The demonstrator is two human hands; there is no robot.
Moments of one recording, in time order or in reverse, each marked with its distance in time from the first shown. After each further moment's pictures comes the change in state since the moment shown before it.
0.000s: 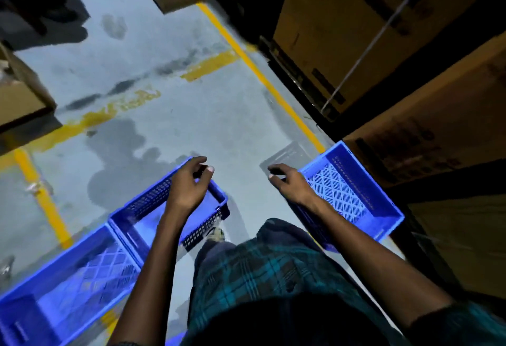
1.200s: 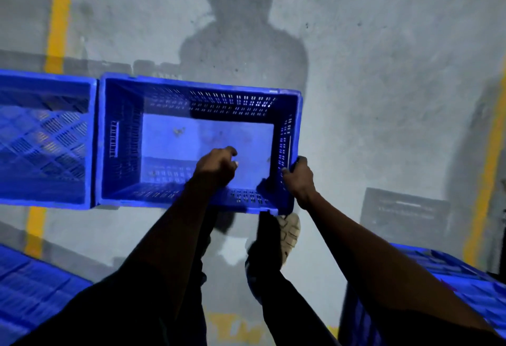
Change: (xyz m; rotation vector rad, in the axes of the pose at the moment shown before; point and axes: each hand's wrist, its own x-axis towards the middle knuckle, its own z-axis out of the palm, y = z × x) left_hand 0.248 -0.568 0.159 0.226 -0.014 -0.688; right_hand 0.409 0.224 0.430 -0.420 -0.443 0.185
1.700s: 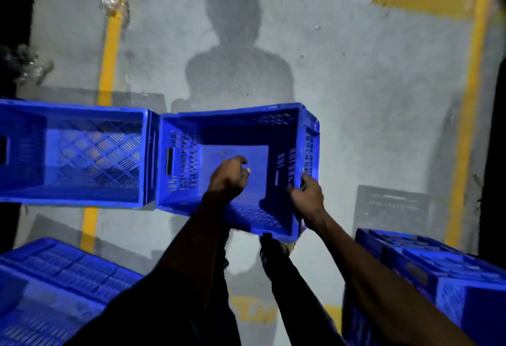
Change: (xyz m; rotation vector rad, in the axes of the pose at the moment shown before) left_hand -0.123 0.031 -0.080 -0.127 0.064 0.061; right_hand -0.162 -0.044 -0.041 0.140 0.089 -0.039
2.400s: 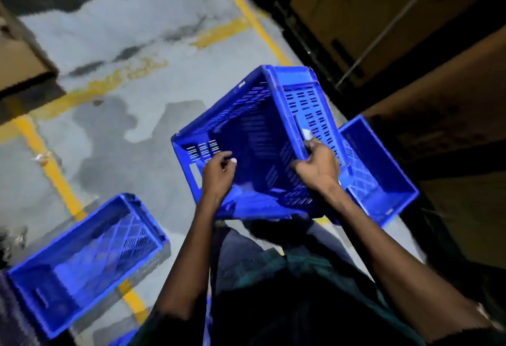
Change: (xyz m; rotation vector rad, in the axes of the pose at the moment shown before) left_hand -0.327 0.152 -0.122 -0.210 -0.094 0.549; right_hand -0.457 -0.067 -0.189 0.161 0.666 0.150
